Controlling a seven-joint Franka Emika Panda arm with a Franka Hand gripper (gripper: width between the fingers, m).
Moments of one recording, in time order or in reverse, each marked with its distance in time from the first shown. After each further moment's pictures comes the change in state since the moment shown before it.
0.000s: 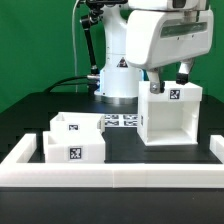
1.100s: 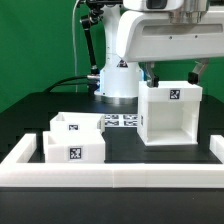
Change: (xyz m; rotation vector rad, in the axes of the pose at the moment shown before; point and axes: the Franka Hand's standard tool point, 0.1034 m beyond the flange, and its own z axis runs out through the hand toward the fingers) arm -0.010 -0.030 0.003 0.020 0.002 0.589
